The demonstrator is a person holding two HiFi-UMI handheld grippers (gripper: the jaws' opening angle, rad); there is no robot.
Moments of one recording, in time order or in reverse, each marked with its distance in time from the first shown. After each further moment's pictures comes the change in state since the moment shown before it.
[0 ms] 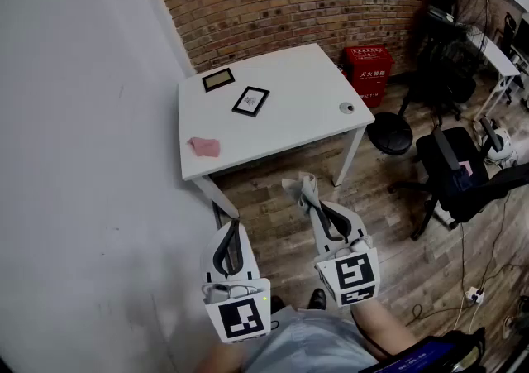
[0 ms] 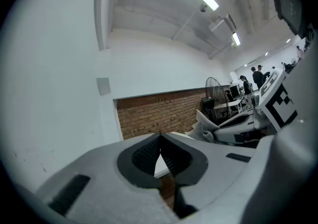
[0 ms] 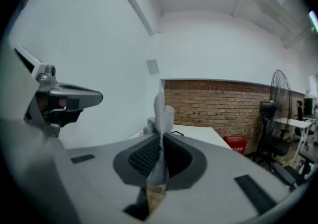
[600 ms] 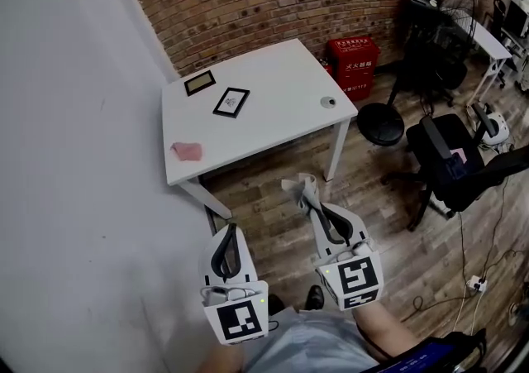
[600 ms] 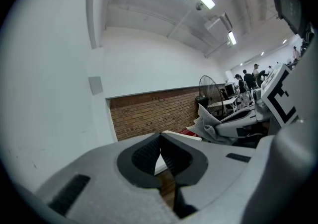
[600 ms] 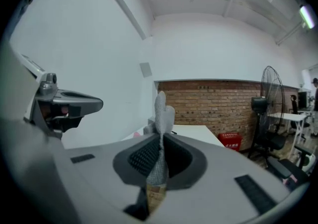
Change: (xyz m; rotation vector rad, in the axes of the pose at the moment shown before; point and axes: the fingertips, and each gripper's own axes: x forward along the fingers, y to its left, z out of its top) left arm 0.011 -0.051 -0.002 0.012 0.021 -0.037; right arm -0.032 -0.047 -0.017 0.041 -0.013 -0.035
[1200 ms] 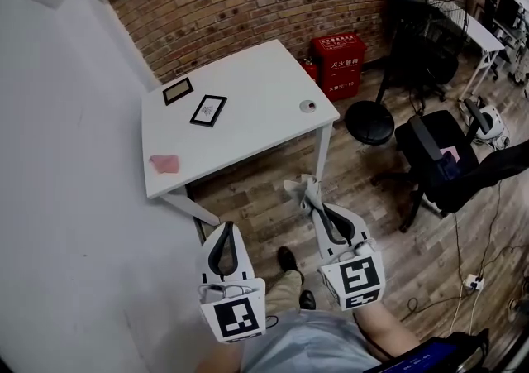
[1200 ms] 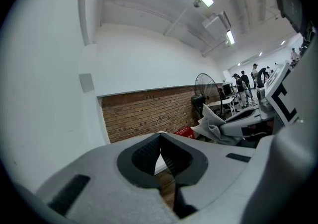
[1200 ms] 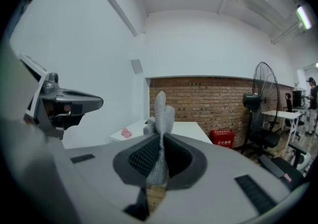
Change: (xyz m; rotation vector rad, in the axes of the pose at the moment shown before) left arm 0.059 -0.056 0.002 0.003 0.002 -0.039; right arm 0.001 -0.080 -0.025 0.017 0.031 -0.051
